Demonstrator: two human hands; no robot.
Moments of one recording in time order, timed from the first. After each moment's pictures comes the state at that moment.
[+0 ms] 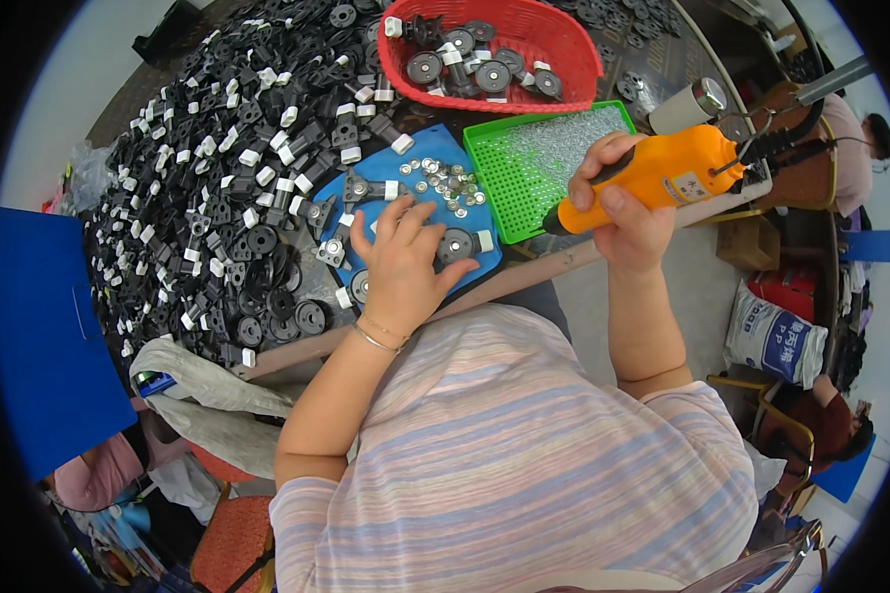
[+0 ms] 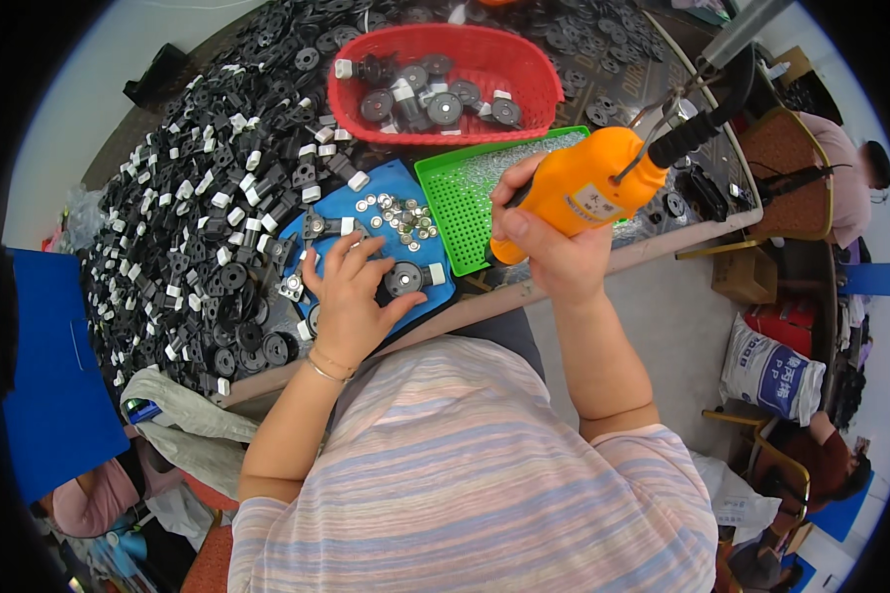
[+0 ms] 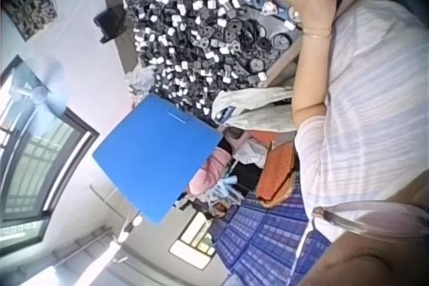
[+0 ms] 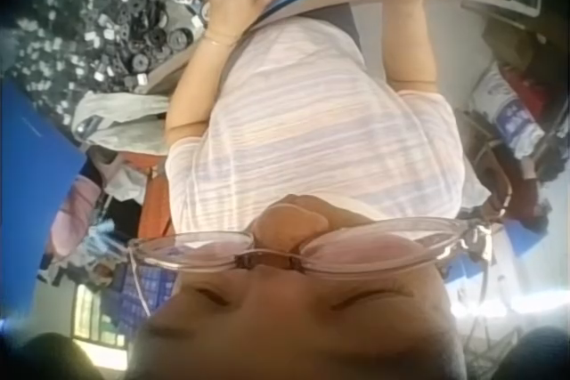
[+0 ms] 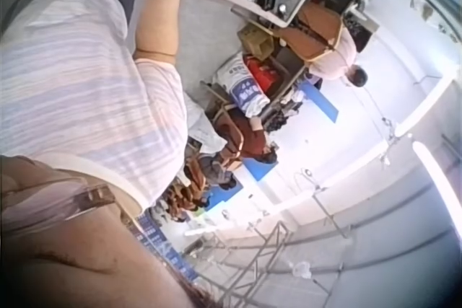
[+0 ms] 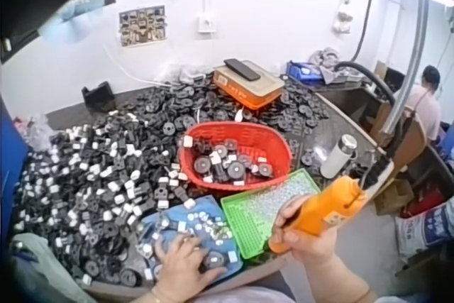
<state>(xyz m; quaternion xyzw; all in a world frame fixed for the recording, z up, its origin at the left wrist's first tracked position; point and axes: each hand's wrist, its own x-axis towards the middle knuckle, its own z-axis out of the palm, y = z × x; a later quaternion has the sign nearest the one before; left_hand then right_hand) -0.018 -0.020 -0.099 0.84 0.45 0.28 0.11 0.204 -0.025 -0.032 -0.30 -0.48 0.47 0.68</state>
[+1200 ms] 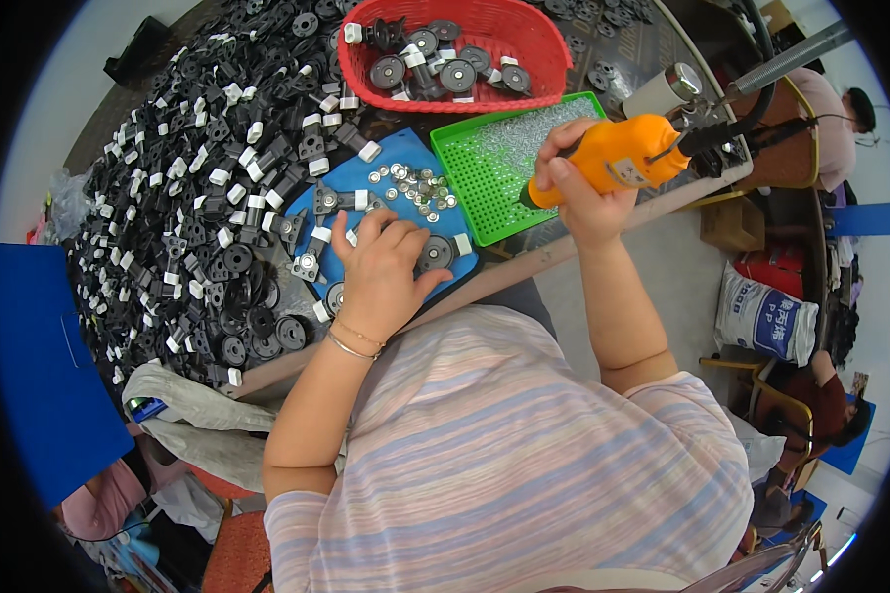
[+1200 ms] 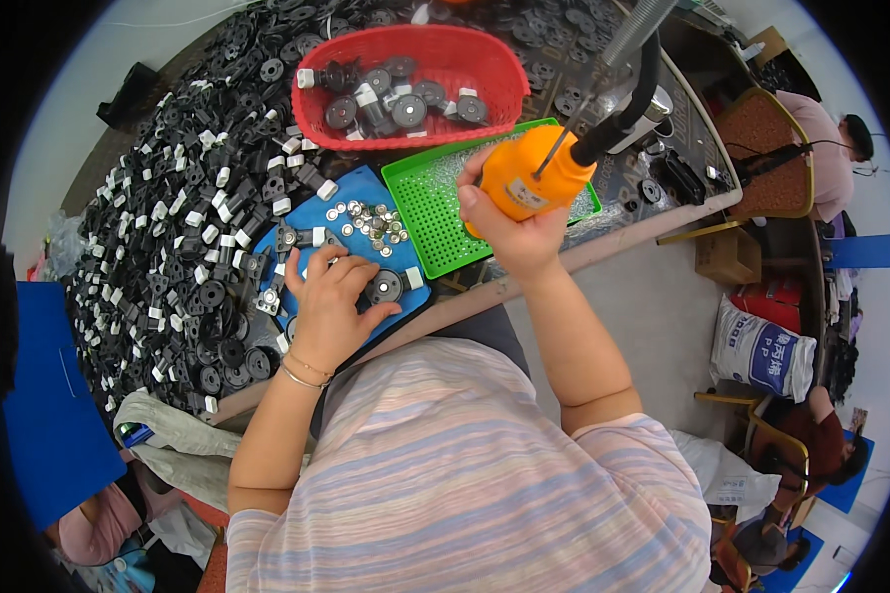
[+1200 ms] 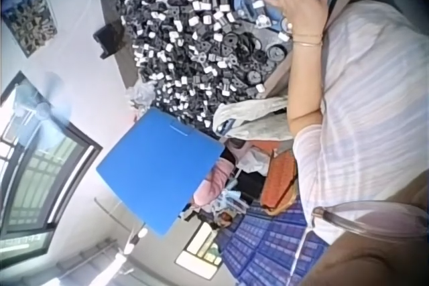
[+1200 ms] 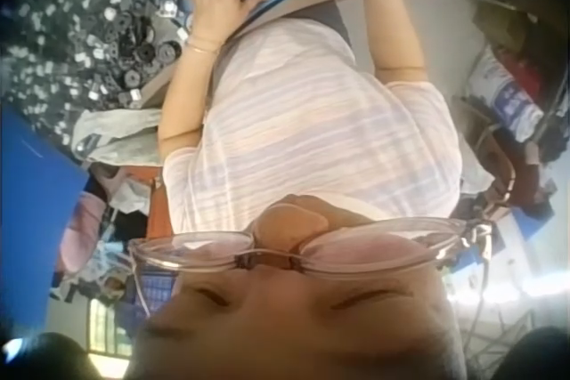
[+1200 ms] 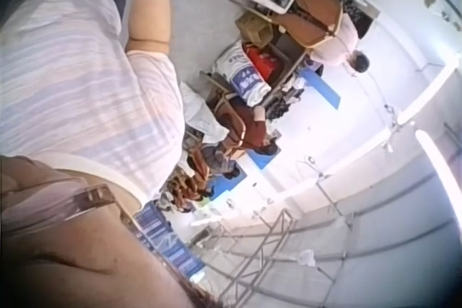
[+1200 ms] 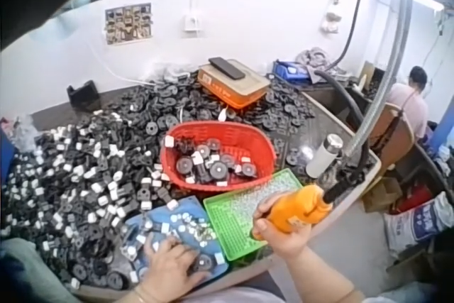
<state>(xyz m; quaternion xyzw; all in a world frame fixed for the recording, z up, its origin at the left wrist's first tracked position) -0.016 -0.012 -0.092 0.87 0.41 0.22 0.13 0.208 -0.009 -0.054 -0.35 -0.52 0.36 0.69</state>
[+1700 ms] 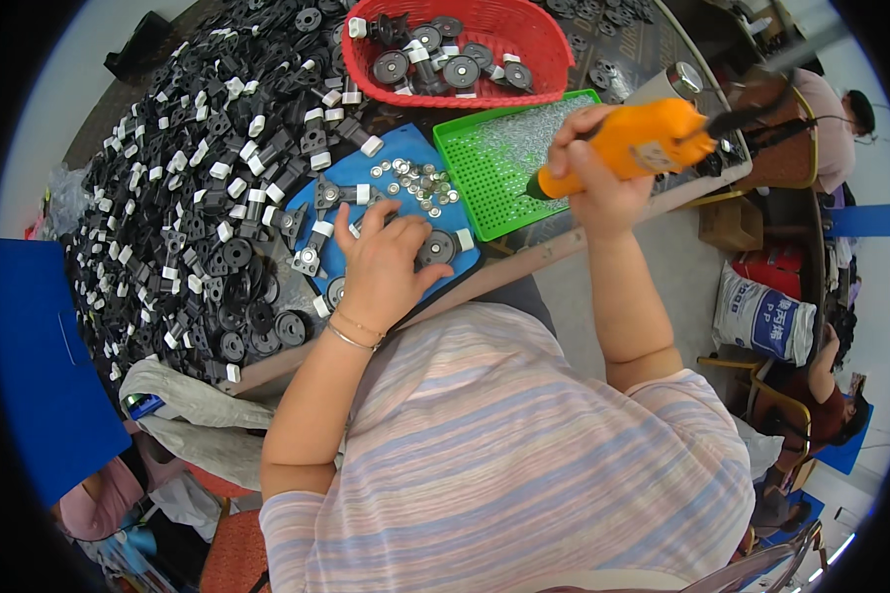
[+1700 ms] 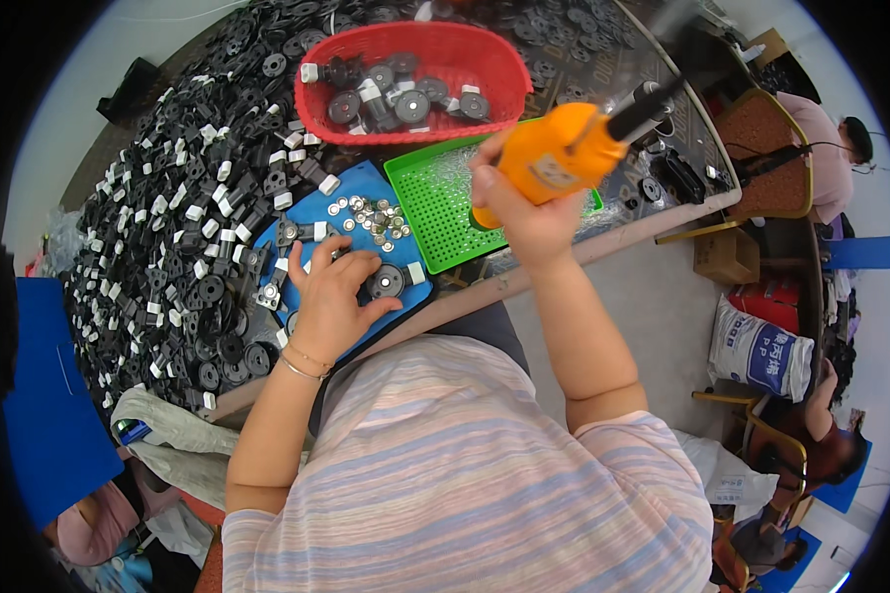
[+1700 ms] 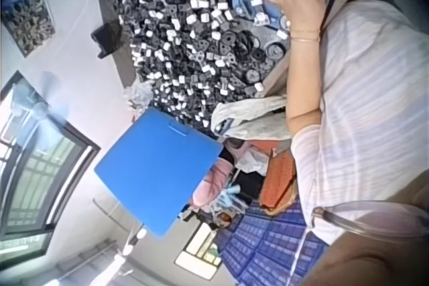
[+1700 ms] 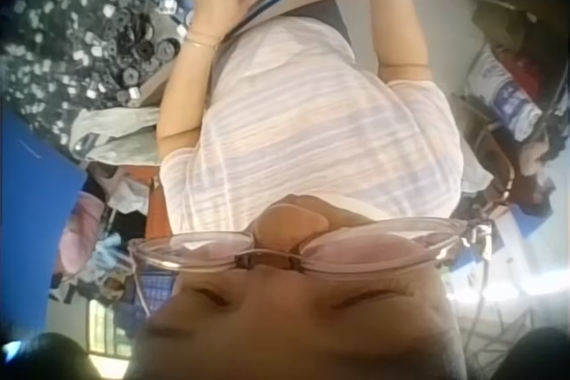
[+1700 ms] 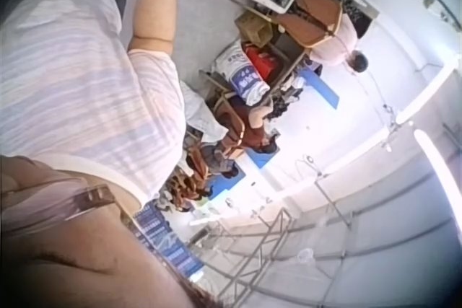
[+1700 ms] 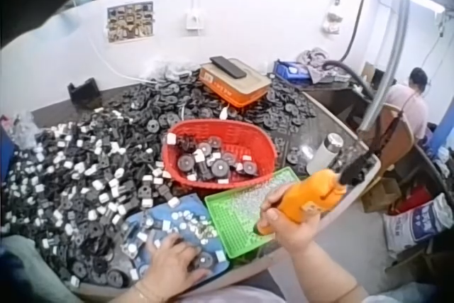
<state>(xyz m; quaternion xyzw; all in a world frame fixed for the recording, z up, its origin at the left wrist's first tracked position) -0.017 -0.009 -0.097 0.87 0.40 0.22 0.16 0.211 -0.008 -0.042 -0.38 -0.51 0.35 0.69</state>
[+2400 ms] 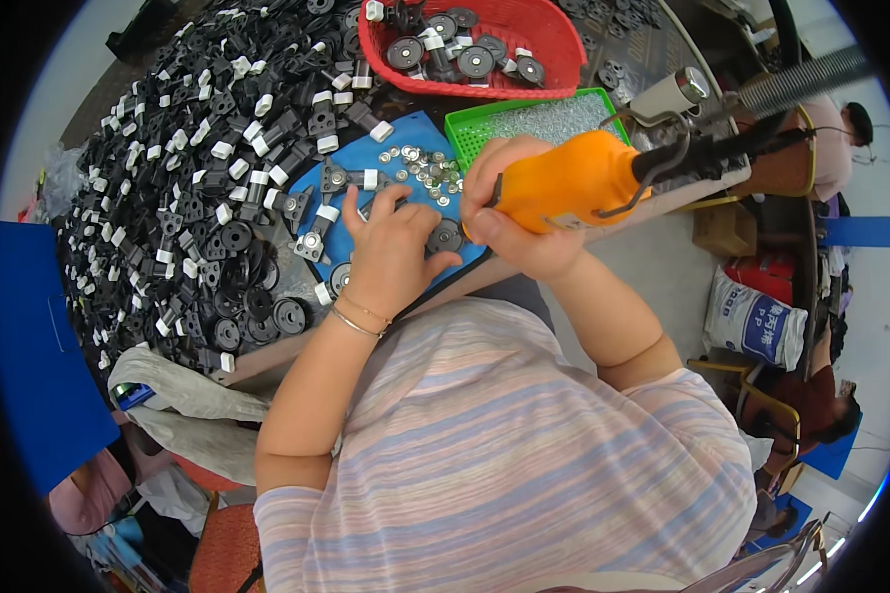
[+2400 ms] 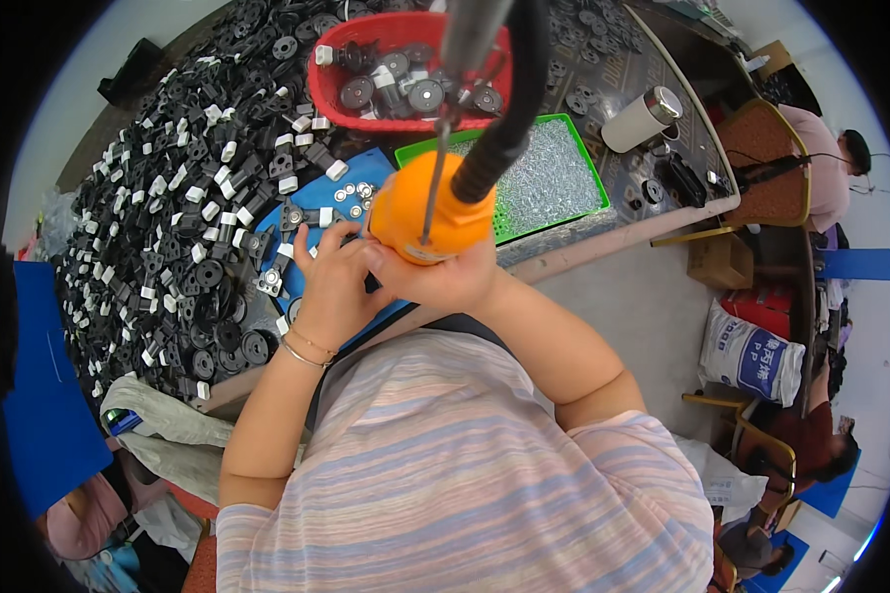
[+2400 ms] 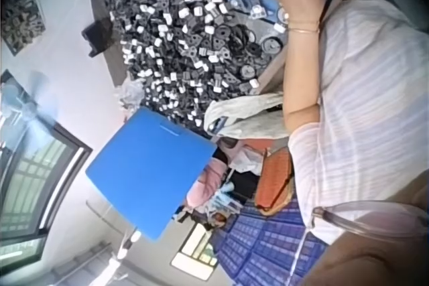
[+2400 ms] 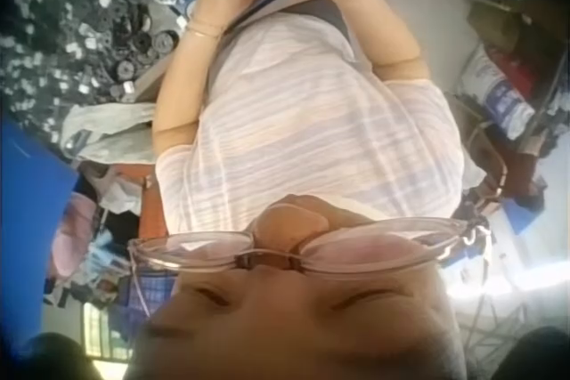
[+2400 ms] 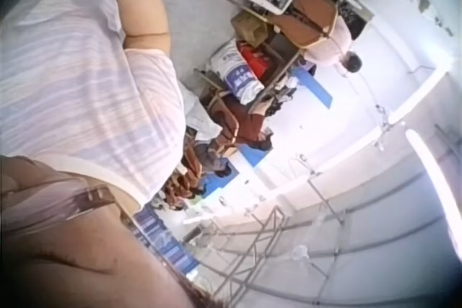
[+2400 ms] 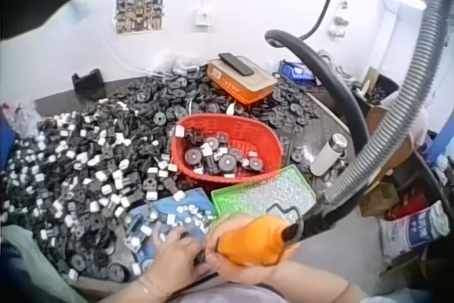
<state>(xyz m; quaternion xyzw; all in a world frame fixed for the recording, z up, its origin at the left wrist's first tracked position) -0.018 -0.007 -0.100 0.87 0.41 0.22 0.16 0.140 -0.016 -0.046 -0.28 -0.59 0.43 0.63</state>
